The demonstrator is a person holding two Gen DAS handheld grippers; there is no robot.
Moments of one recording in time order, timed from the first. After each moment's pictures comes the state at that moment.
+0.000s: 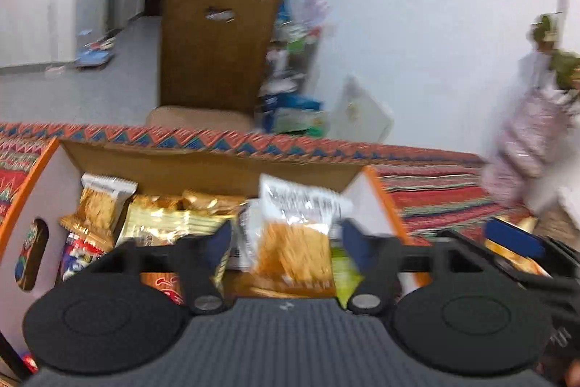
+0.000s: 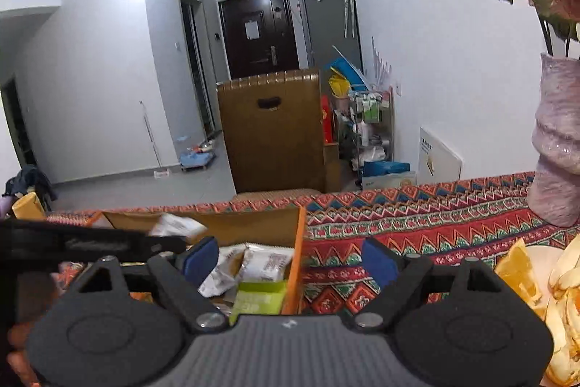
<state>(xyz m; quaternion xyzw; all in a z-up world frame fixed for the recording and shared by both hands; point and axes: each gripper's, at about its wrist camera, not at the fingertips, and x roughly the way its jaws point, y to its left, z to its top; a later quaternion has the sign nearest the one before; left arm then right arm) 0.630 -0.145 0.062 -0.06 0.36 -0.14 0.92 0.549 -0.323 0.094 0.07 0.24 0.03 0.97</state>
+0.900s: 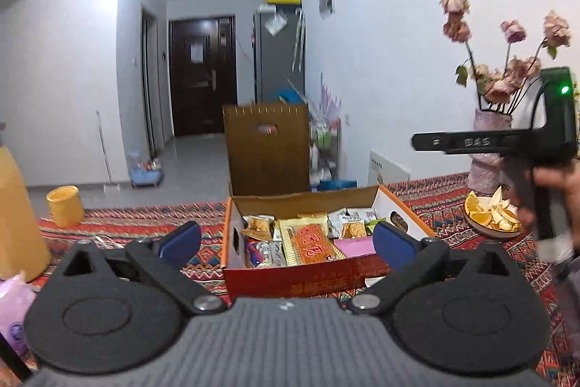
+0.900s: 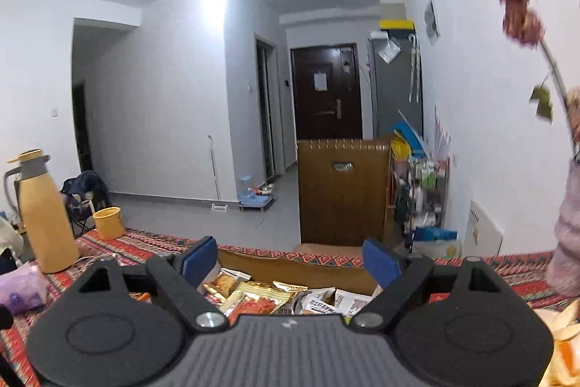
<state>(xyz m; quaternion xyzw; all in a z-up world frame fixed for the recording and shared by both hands) 0.323 0.003 0.158 0.04 0.16 -0.11 0.98 0.439 -0.268 0.184 0.01 0.14 0.13 0.98</state>
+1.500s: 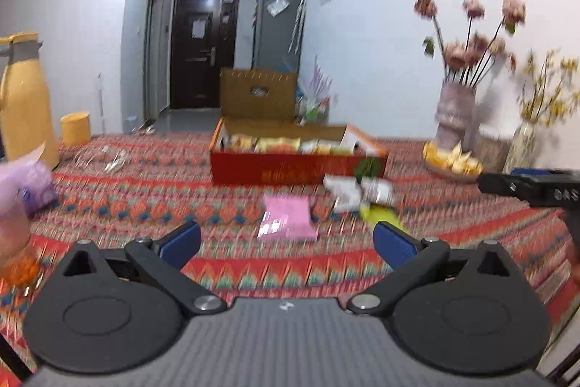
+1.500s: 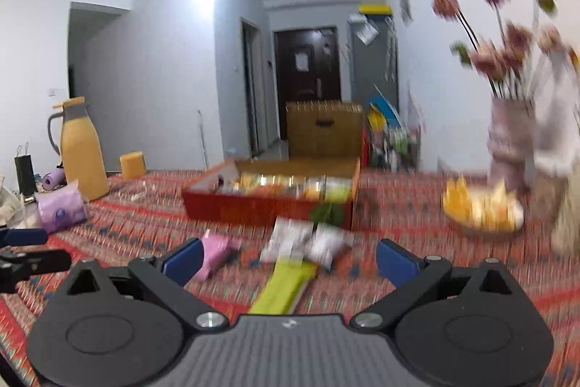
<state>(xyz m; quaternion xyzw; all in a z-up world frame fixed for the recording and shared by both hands) 0.178 0.014 0.066 -0.01 0.20 -0.12 0.97 0.186 -0.265 0.096 0.03 0.18 0.09 0.98</state>
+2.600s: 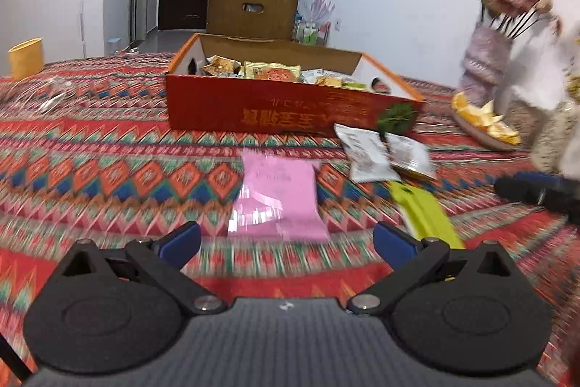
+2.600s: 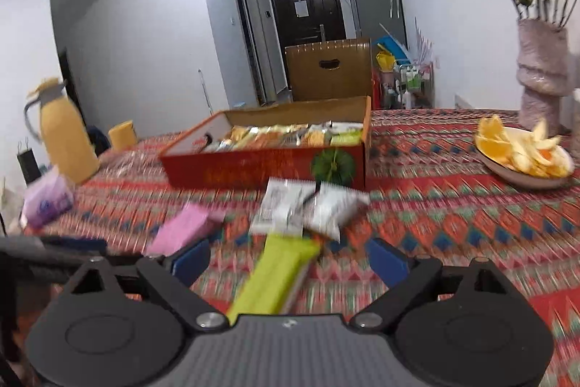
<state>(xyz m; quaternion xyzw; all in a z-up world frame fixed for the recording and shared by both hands) 0.351 -0.019 0.018 -0.02 0.33 -0.14 0.93 0.312 -0.282 0.066 0.07 0.27 0.12 0.95</state>
